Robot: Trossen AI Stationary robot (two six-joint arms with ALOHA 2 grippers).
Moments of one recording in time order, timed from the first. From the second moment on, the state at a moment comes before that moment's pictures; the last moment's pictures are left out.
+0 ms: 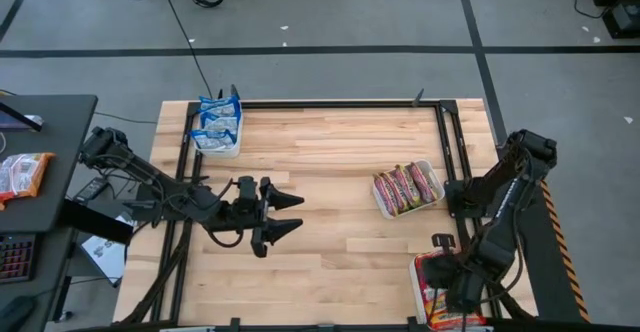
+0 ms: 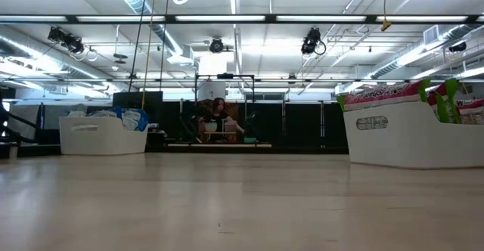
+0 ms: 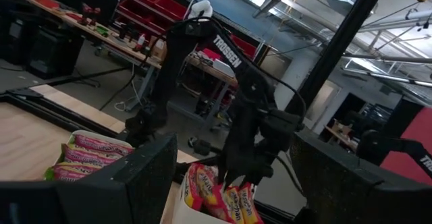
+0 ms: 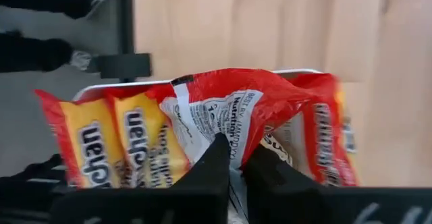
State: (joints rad) left arm -0.53 1.27 0.93 0.52 -0.62 -0.43; right arm 1.02 1.49 1.17 -1.02 0.08 1.03
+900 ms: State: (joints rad) left arm -0.52 1.27 0.93 0.52 -0.66 -0.45; right arm 1.20 1.68 1.18 -1.05 0.12 1.27
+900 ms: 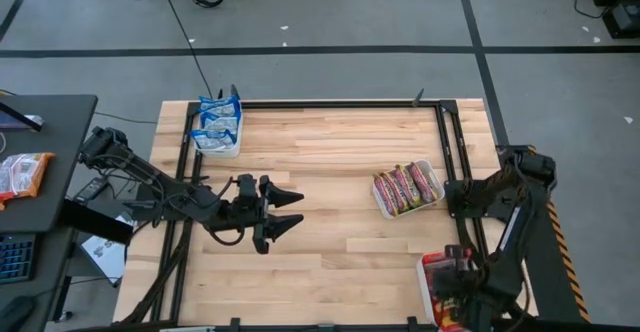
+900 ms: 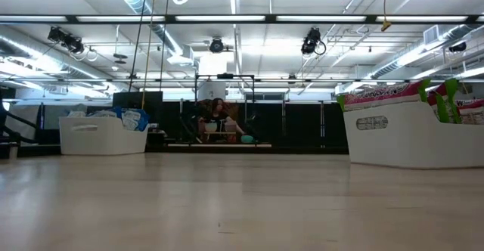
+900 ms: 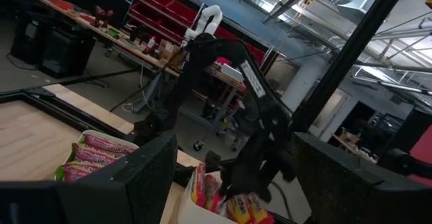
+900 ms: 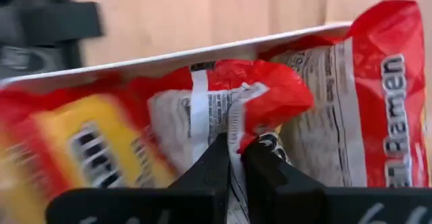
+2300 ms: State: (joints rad) left arm -0.51 1.27 0.93 0.52 -0.63 -0.44; right arm 1.10 1.60 1.10 -0.84 0.07 1.43
